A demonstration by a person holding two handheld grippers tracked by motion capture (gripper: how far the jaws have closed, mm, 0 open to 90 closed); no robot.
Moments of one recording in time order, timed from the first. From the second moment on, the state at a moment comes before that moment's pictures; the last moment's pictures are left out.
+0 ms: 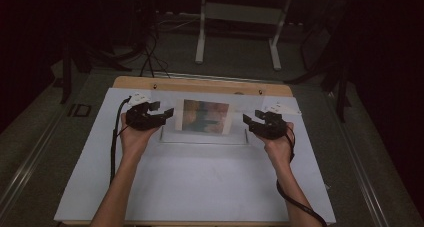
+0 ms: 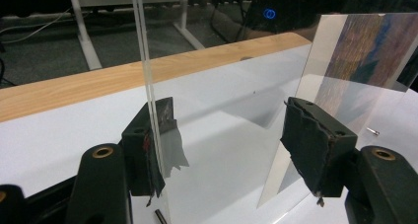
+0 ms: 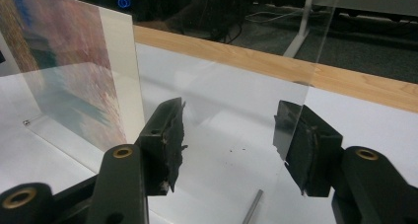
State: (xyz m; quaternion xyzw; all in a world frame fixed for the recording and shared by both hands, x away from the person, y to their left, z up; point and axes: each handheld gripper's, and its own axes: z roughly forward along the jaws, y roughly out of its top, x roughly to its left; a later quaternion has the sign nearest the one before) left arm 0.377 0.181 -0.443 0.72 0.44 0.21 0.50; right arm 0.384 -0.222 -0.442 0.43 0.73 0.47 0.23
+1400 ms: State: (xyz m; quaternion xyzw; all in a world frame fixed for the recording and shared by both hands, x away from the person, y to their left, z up) left arm 0.368 0.188 -0.456 0.69 0.44 0.20 0.53; right arm 0.380 -0.224 -0.455 0.42 0.74 0.48 0.21
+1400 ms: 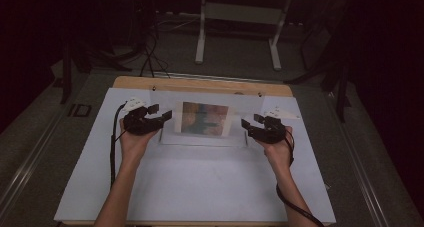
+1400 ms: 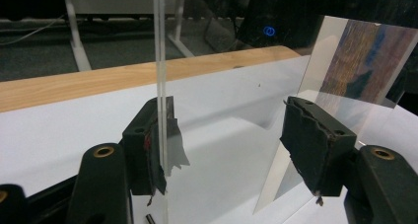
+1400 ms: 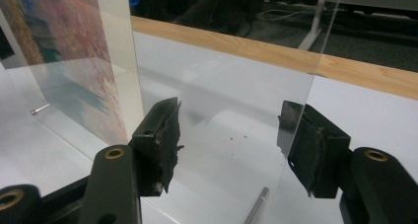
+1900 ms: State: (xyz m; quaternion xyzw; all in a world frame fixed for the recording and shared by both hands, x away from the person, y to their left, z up) left arm 0.364 0.187 -0.453 0.70 0.45 0.21 0.52; right arm 0.378 -0.228 -0.454 0.42 0.74 0.48 0.22
